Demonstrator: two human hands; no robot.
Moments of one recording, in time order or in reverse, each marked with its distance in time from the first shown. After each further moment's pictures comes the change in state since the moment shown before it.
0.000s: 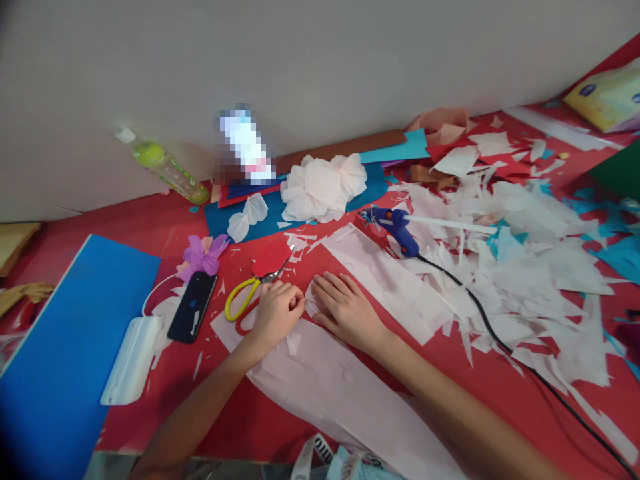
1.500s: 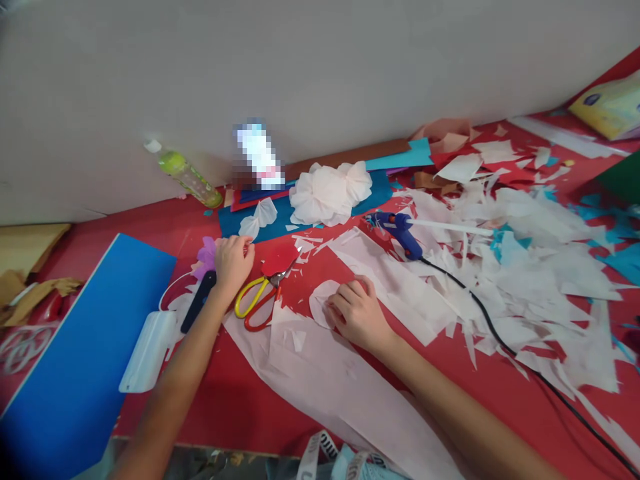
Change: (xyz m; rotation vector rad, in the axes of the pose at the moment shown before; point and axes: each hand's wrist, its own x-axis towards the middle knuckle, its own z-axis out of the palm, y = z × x) left_hand 0.055 -0.103 -0.048 0.320 0.222 -0.220; right_hand -0.005 -0.006 -0.007 0.020 0.255 0.024
